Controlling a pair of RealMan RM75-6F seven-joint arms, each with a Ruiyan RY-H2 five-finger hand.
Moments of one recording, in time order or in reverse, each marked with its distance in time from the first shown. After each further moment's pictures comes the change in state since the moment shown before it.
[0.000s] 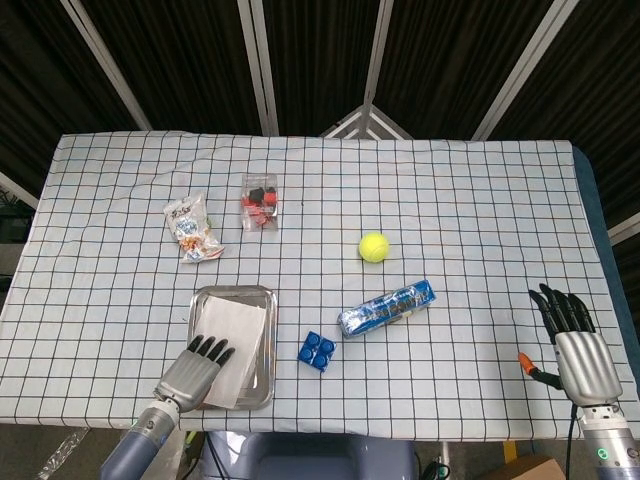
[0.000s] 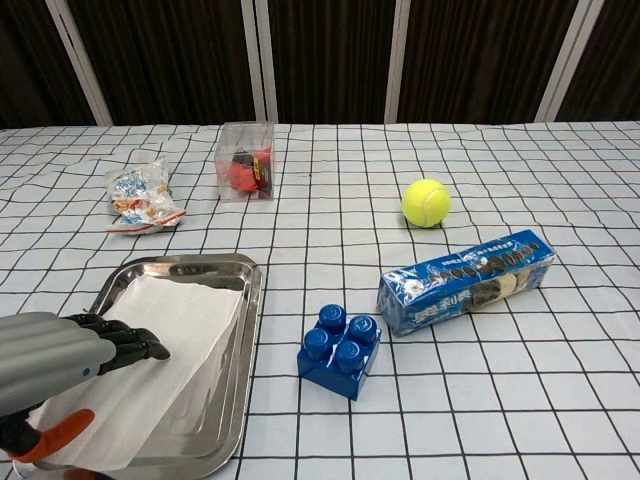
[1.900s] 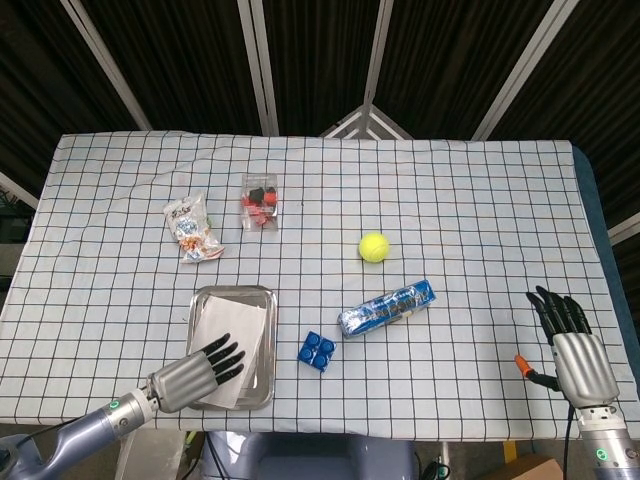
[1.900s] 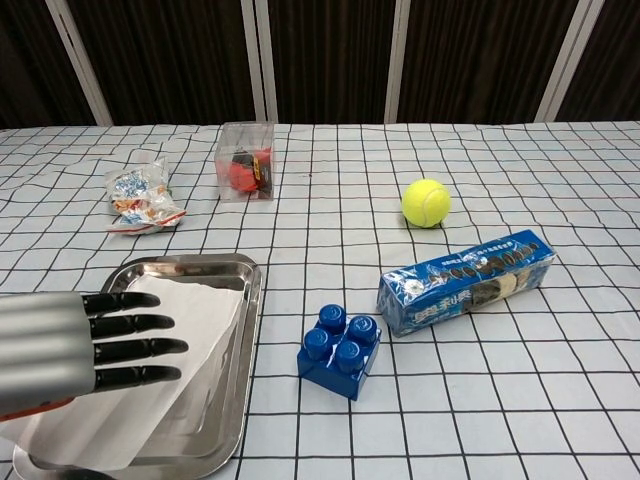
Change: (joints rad) left arm -0.177 0.199 0.268 0.374 0.869 -0.181 -0.283; right arm 0.002 0.007 -0.006 -0.021 0.008 -0.018 0.022
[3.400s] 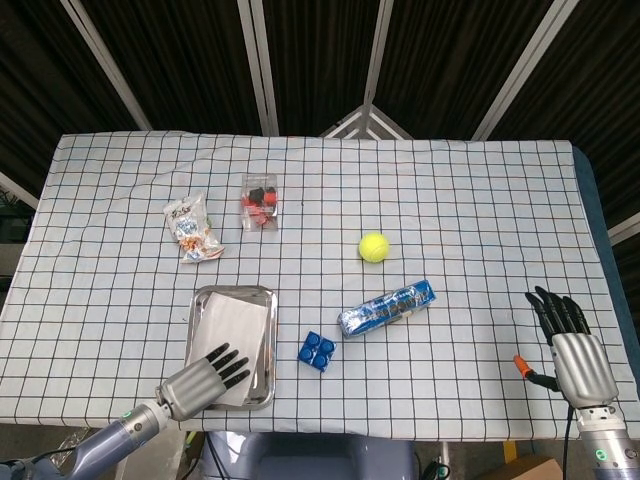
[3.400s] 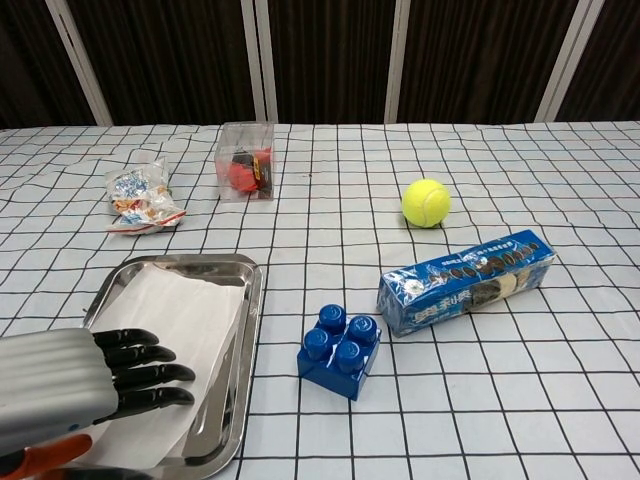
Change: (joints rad) left arm 0.109 -0.063 -0.122 -0.098 -0.237 -0.134 -0.020; right arm 0.000 0.000 -0.001 -0.004 -0.004 0.002 0.002
